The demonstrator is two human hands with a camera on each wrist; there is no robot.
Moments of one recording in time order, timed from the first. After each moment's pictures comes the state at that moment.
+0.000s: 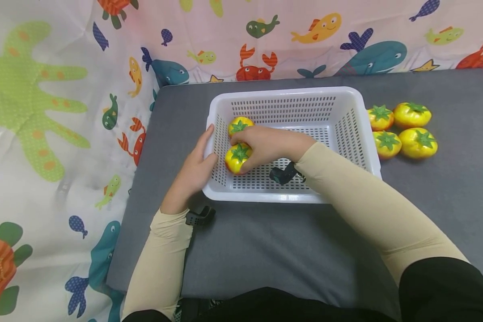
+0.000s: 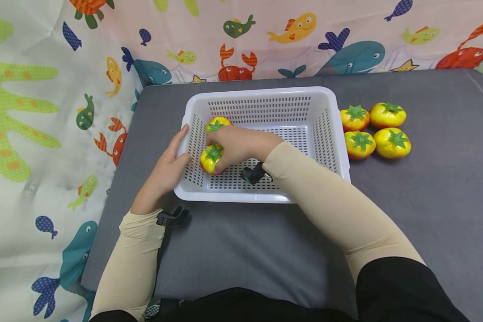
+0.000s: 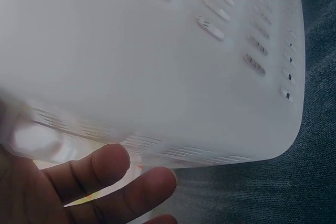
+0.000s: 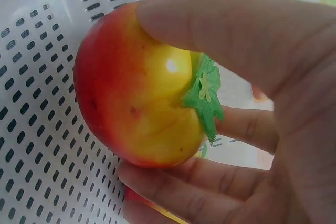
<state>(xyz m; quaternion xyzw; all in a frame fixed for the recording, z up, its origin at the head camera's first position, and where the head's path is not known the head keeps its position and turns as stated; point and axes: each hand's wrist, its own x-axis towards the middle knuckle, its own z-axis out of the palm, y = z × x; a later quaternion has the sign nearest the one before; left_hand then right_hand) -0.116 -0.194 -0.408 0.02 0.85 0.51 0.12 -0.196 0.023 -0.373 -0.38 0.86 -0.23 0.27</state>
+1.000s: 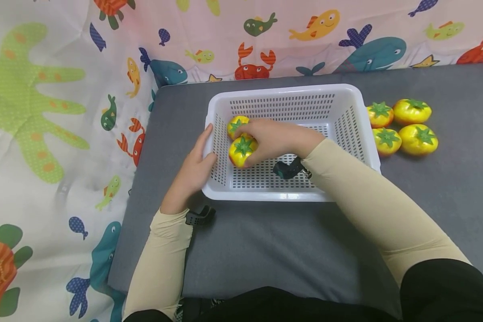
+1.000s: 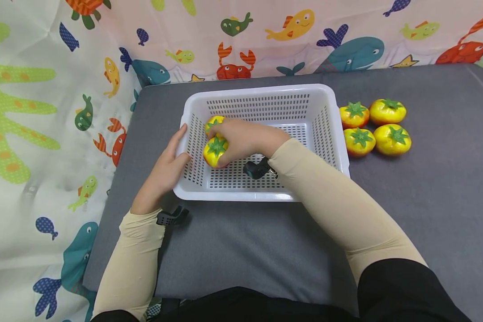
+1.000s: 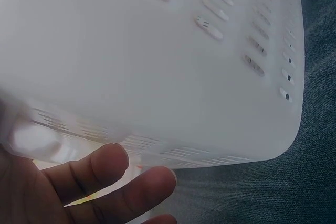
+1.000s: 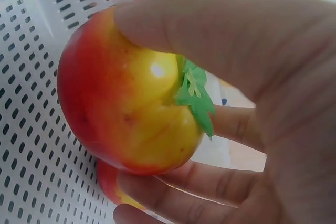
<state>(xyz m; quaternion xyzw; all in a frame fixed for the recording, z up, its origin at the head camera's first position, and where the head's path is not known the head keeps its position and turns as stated) -0.116 -0.192 -0.409 0.02 0.85 0.52 0.11 -0.196 0.038 -0.360 -0.36 0.87 -0.23 0.25</state>
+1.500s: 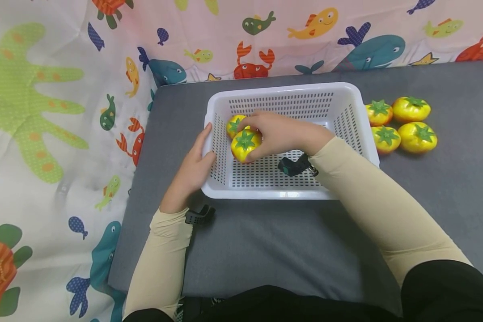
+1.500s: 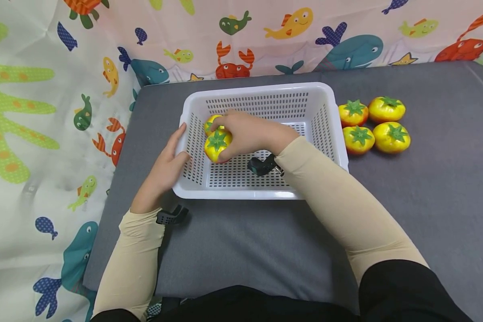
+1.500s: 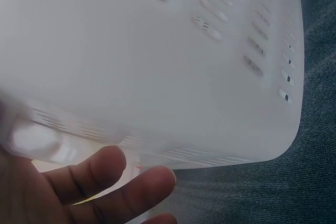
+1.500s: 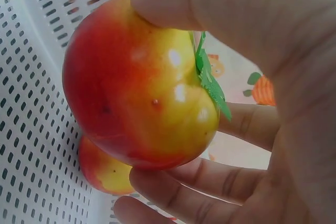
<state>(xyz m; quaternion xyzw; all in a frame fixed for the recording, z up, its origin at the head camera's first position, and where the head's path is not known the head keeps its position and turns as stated) -0.117 -0.191 -0.411 0.02 0.85 0.51 0.11 -0.195 0.053 -0.353 -0.33 0.87 -0.26 0.24</state>
